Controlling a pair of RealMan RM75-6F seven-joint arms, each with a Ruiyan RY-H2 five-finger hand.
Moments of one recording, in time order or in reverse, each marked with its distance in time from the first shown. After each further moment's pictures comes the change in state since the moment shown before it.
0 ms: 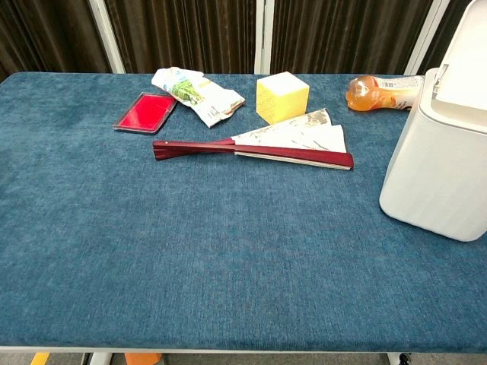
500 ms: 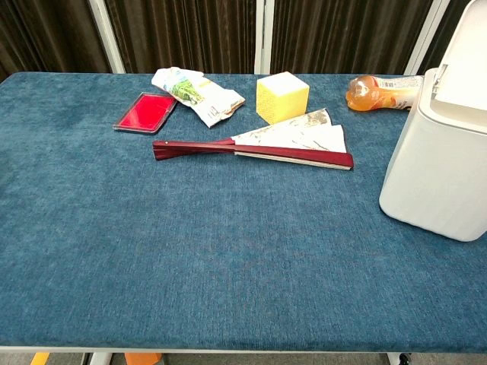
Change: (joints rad) left arm -0.002 0.007 0.001 -0.012 0.004 0.003 0.009; right arm 0.033 -0.009 -0.046 0.036 -0.068 -0.068 0.334
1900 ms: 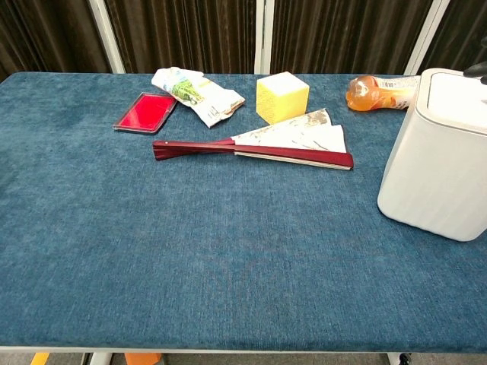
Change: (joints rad) left arm 0.001 0.000 0.004 -0.007 0.003 0.003 0.005; right arm 0.024 -0.028 -0.218 -0.005 -0.213 0.059 -0.038
